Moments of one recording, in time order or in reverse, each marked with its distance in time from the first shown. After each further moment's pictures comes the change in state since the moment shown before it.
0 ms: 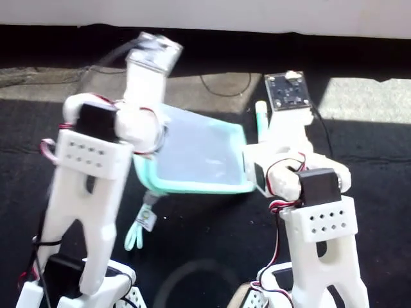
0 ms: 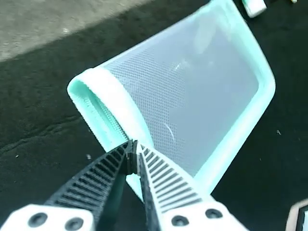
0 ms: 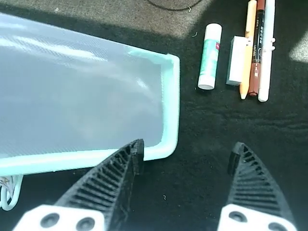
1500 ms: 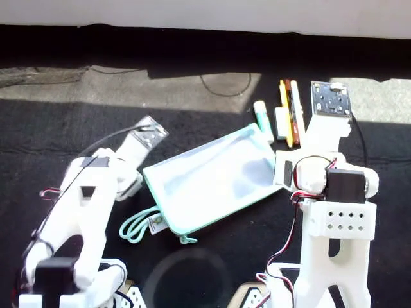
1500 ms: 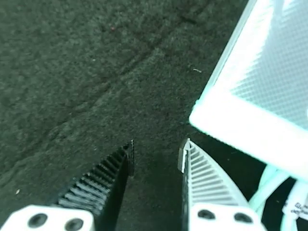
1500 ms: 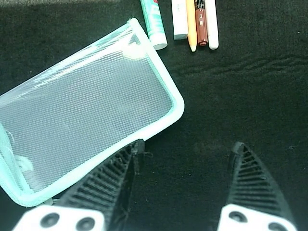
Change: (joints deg) left arm -23.9 -4.7 58.2 -51.9 -36.1; right arm 13.2 0.0 0.0 7.5 0.0
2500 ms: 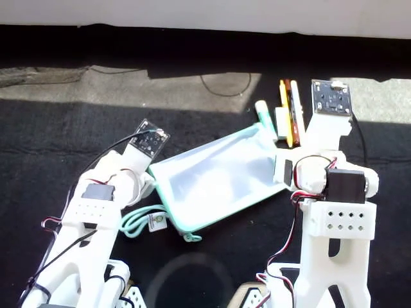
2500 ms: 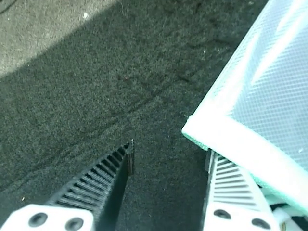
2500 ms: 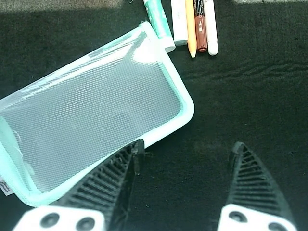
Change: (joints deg) left arm 7.2 -17.6 14.4 -13.6 12.0; right arm 0.0 0.0 0.0 -1.3 0.0
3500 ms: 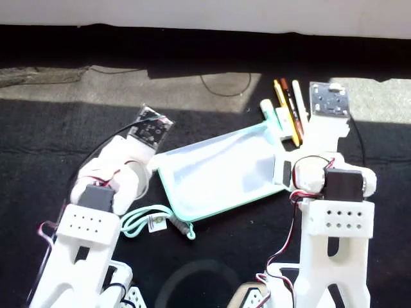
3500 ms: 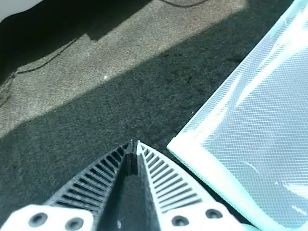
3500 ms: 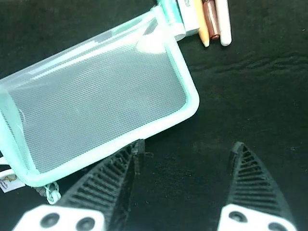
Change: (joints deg) left arm 4.2 -12.6 -7.6 10.5 7.6; right arm -1.3 0.0 2.3 0.0 0.0
